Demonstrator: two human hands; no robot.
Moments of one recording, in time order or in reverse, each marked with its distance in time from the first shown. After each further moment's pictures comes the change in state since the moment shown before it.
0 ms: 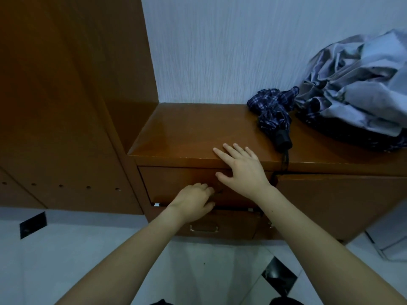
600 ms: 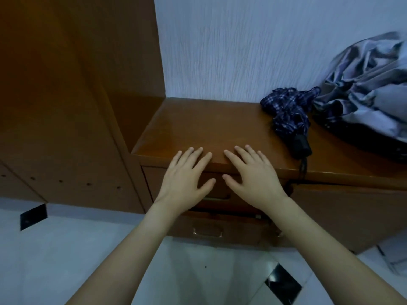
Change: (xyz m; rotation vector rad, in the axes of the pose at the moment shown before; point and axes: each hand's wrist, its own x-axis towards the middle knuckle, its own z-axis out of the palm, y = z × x) left_hand -0.004 -0.028 -0.041 0.073 0.365 -0.173; right_hand 0.006 -0.006 -0.002 -0.039 -0.034 0.021
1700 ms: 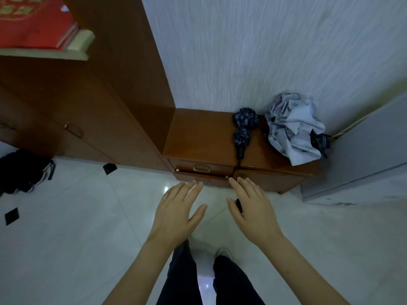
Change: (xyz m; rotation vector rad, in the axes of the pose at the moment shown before) left_hand -0.035 0.228 -0.492 -0.156 -0.341 -0.244; right_hand -0.137 -0.032 -0.490 0.420 -0.300 0.175
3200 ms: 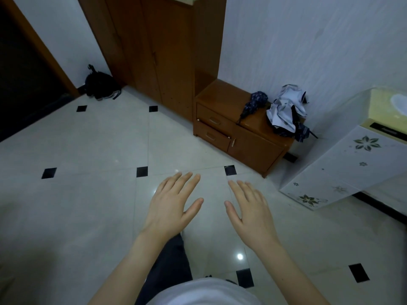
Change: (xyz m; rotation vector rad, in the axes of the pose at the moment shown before) left_hand -0.489 0.400 0.071 -0.019 0.285 -0.360; right_hand -0.539 0.125 -0.113 -0.101 -0.102 -0.401
